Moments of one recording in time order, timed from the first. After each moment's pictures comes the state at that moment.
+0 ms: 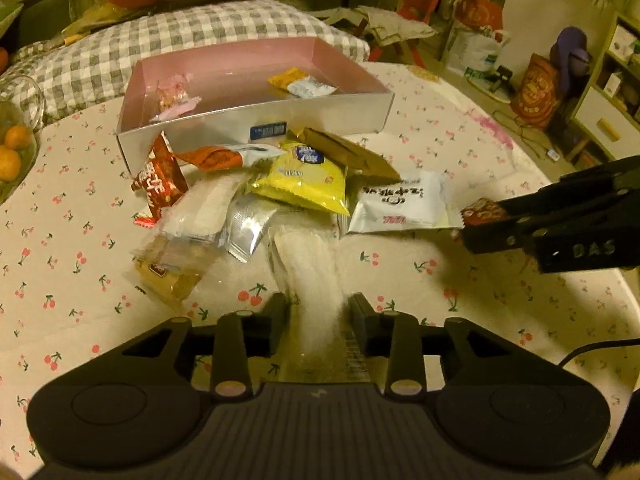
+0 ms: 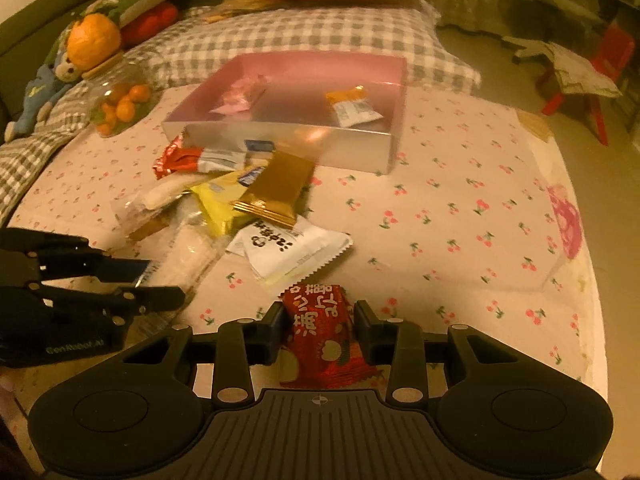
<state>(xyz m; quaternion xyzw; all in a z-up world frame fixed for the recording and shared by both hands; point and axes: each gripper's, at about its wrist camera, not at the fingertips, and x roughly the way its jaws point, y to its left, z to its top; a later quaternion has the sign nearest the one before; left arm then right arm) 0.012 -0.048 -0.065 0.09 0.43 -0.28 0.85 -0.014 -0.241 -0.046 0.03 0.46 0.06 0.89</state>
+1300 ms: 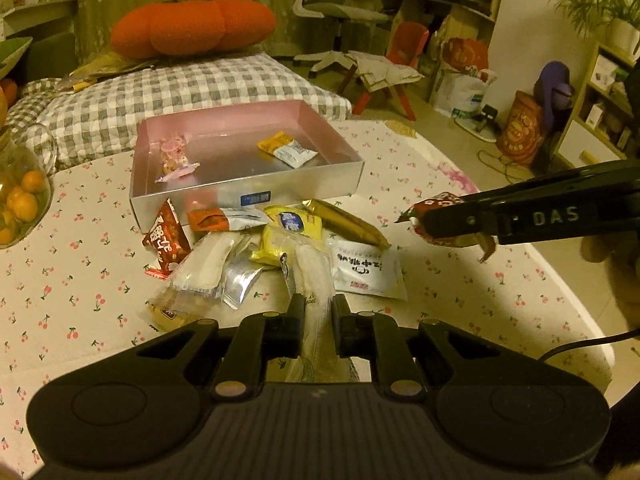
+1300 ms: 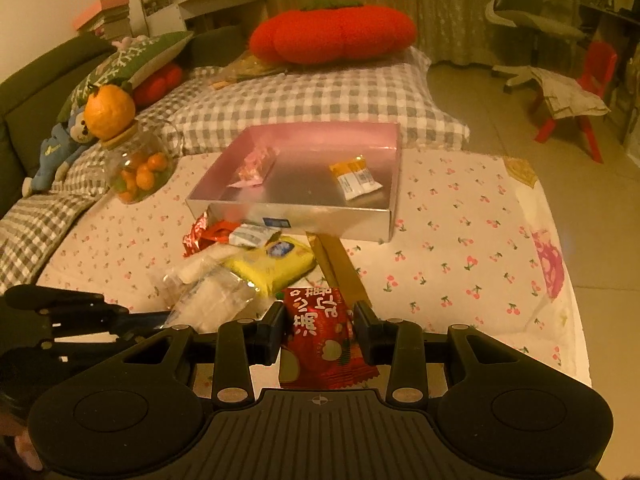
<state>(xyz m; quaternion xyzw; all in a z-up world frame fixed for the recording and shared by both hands) -0.006 -0.042 -0.019 0.06 0.38 -0.30 0.87 -0.018 -0.244 0.005 0.07 0.39 0.06 0.91</state>
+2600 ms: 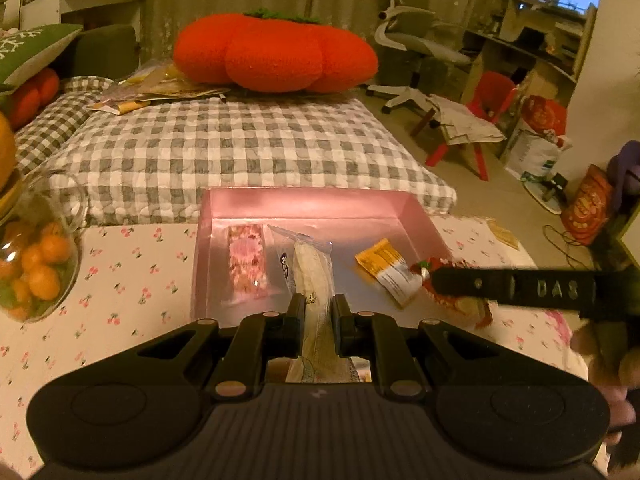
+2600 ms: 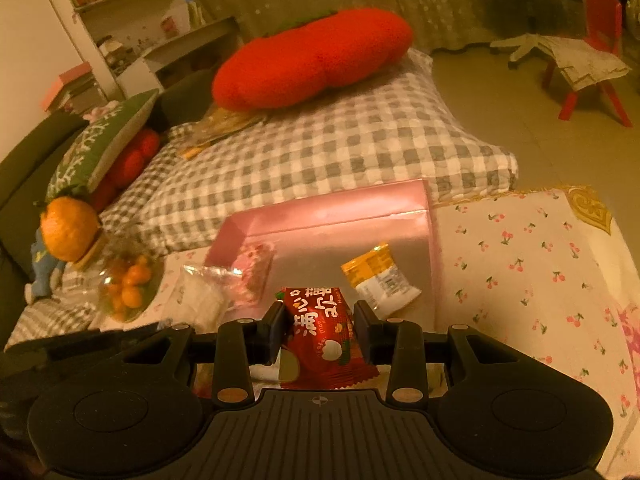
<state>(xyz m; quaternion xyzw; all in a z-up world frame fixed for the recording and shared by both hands) 0.140 -0.045 -0.002 0.01 0.38 -0.22 0.90 0.137 -0.264 -0.006 0.19 0.37 0.07 0.91</state>
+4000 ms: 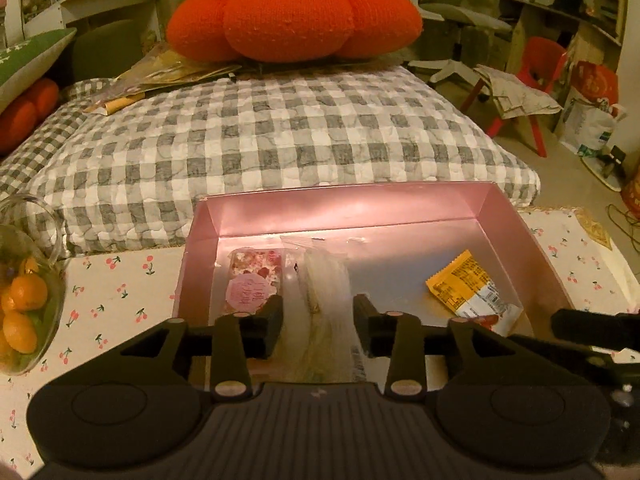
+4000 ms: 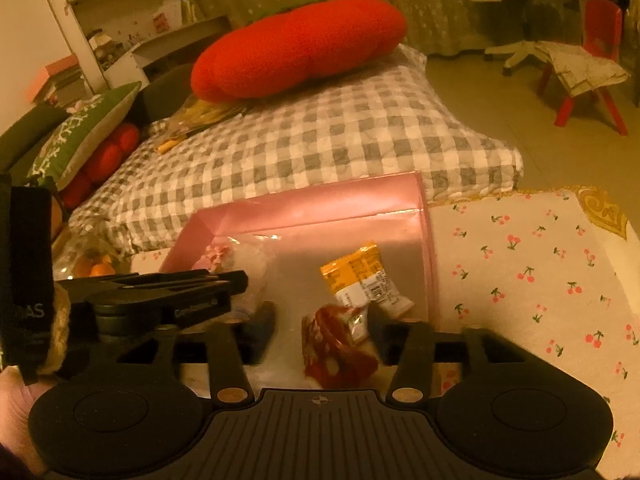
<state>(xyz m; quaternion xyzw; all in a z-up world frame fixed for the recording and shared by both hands) 0.207 -0.084 -0.044 0.07 0.39 -0.15 0.91 0.157 -0.257 -0.033 0.17 0.37 0.05 0.91</state>
